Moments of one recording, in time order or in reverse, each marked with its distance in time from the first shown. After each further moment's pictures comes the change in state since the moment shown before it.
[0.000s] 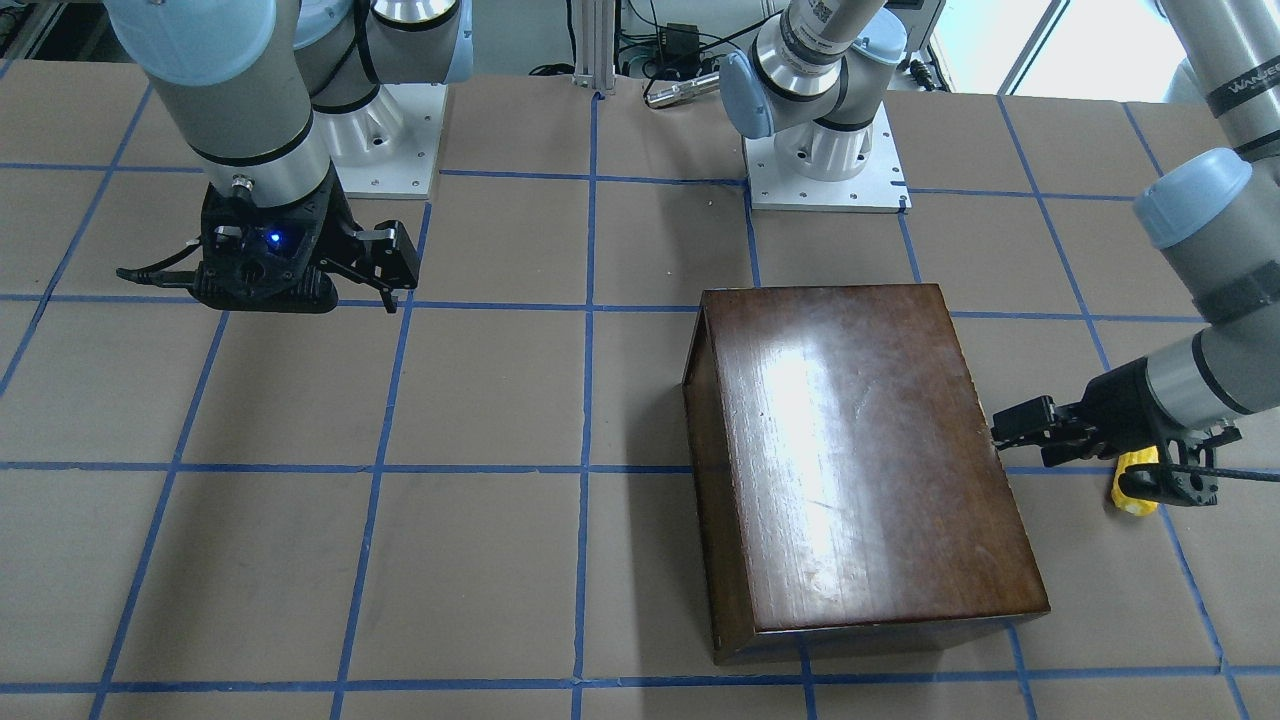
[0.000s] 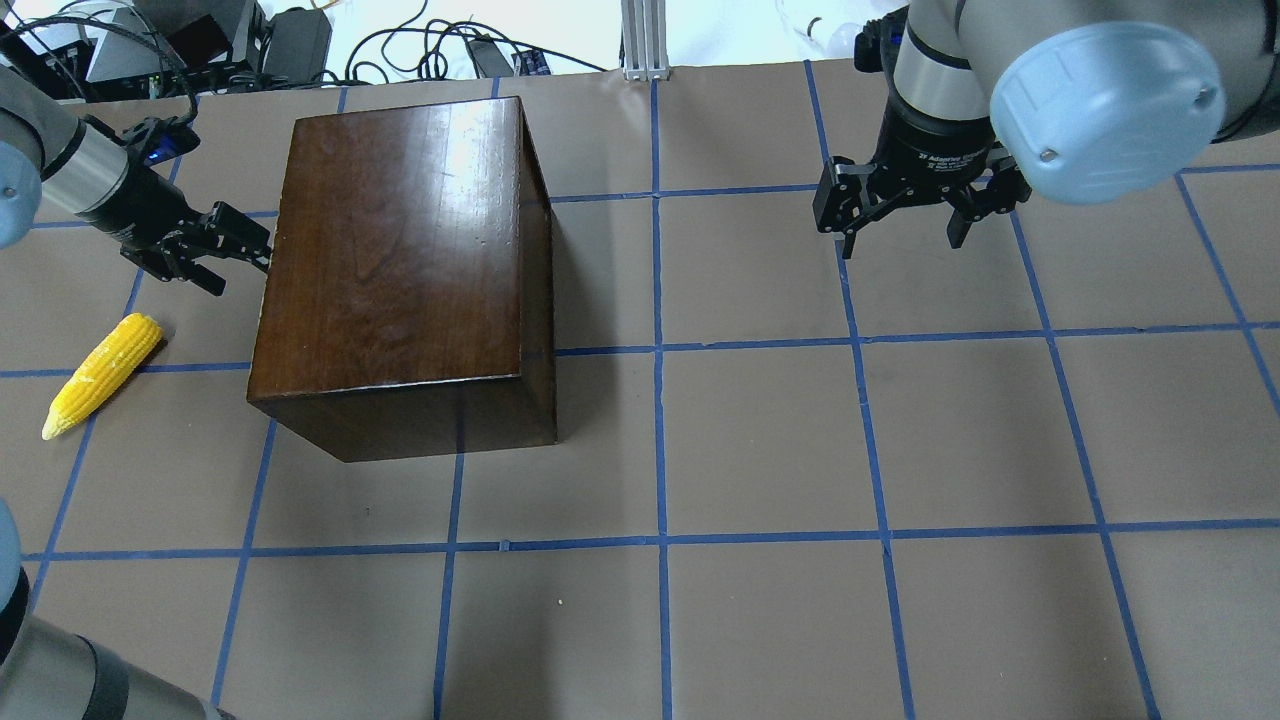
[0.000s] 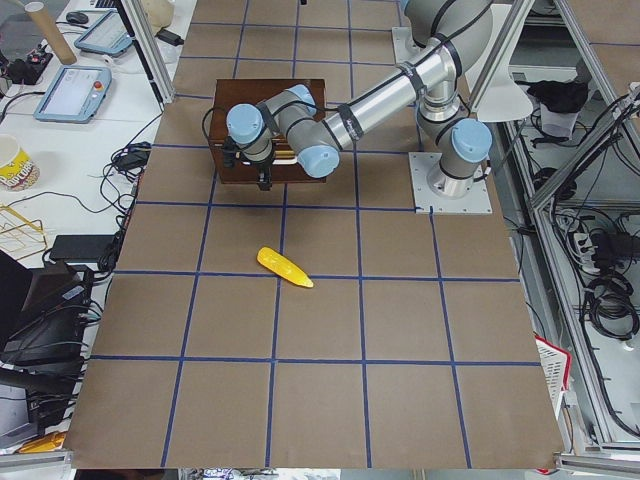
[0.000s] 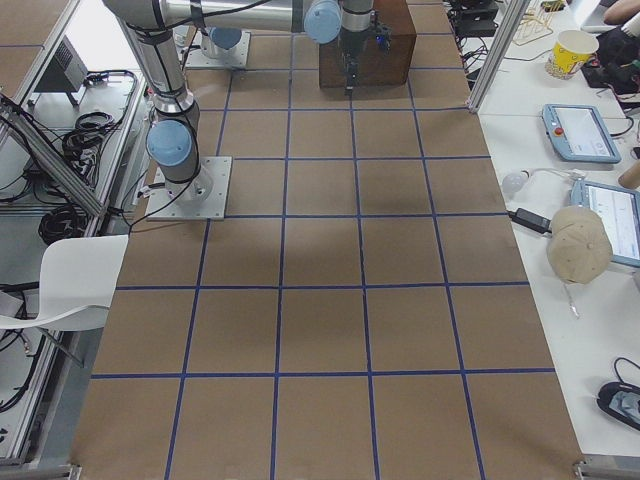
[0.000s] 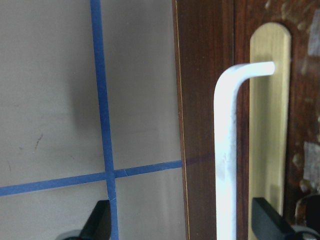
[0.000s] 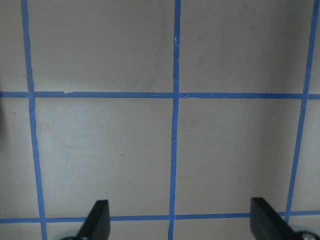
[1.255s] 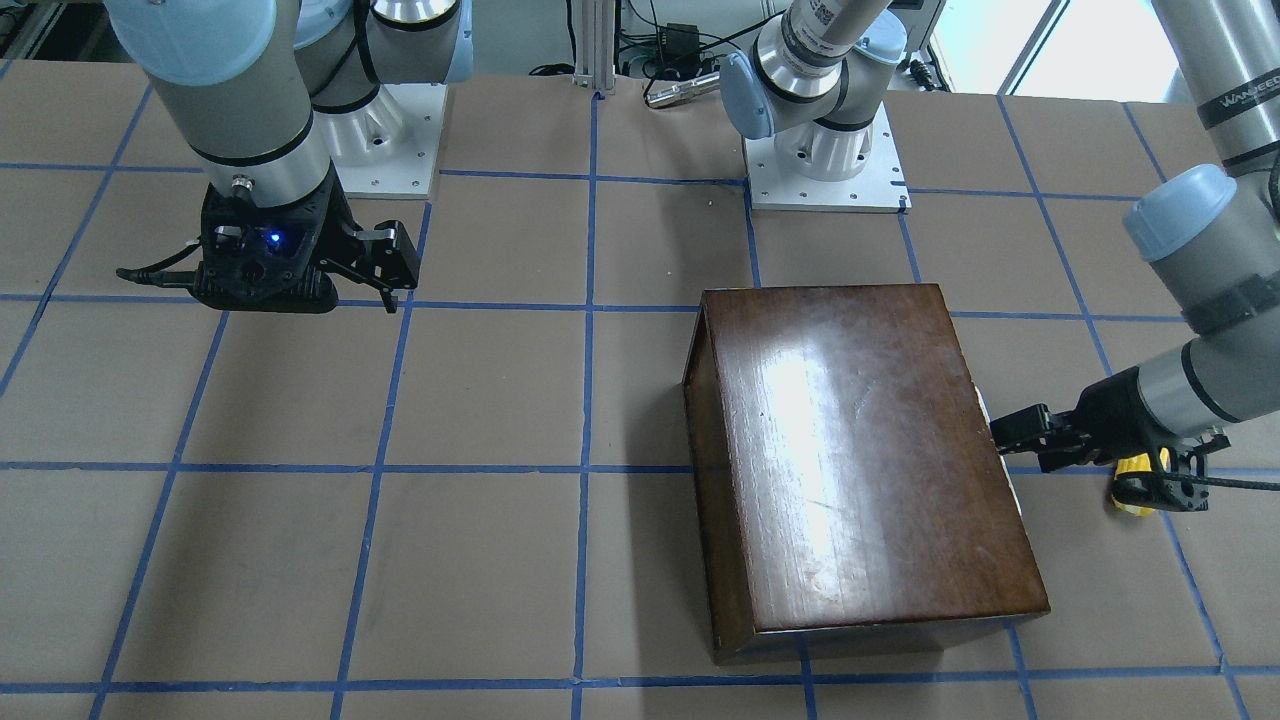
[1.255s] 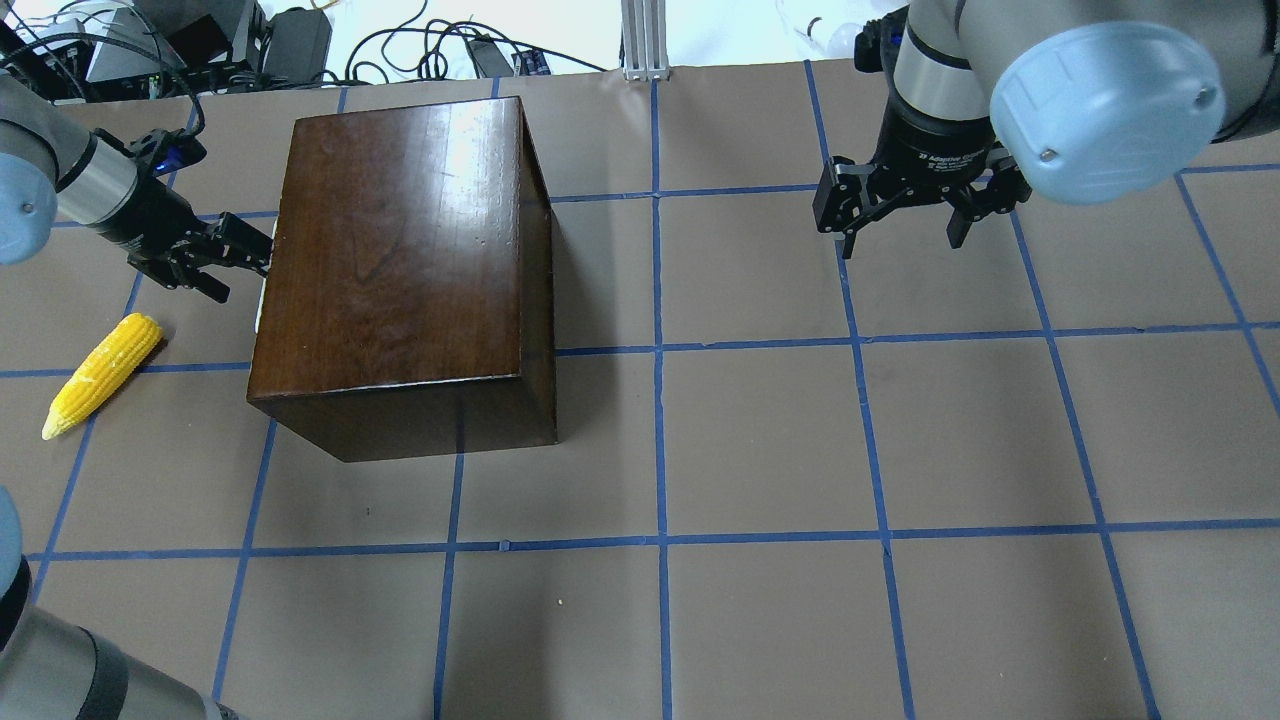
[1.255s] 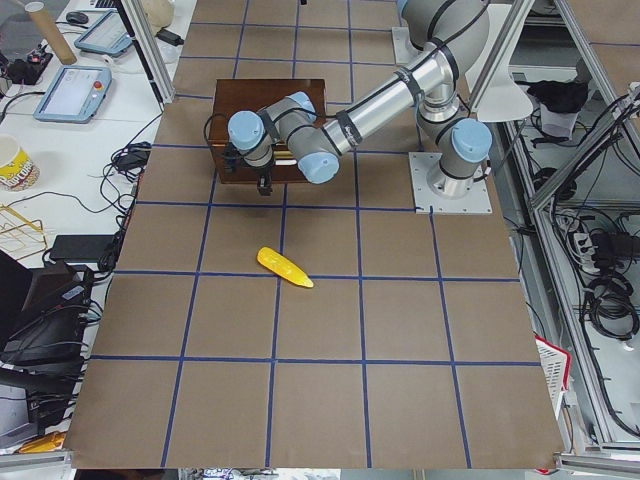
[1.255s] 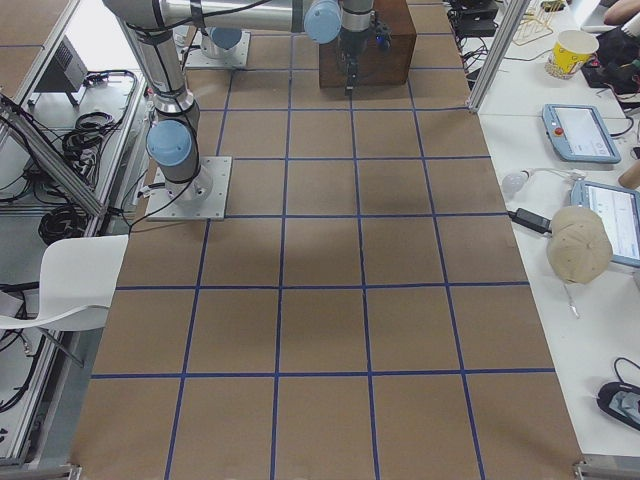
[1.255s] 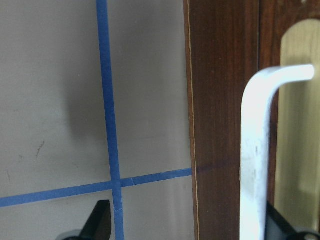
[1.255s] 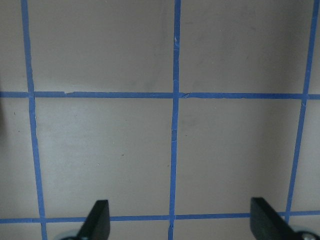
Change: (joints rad) left arm 0.011 -0.012 -0.023 0.042 0.011 0.002; right arm 0.000 0.000 0.000 0.000 0.000 0.000
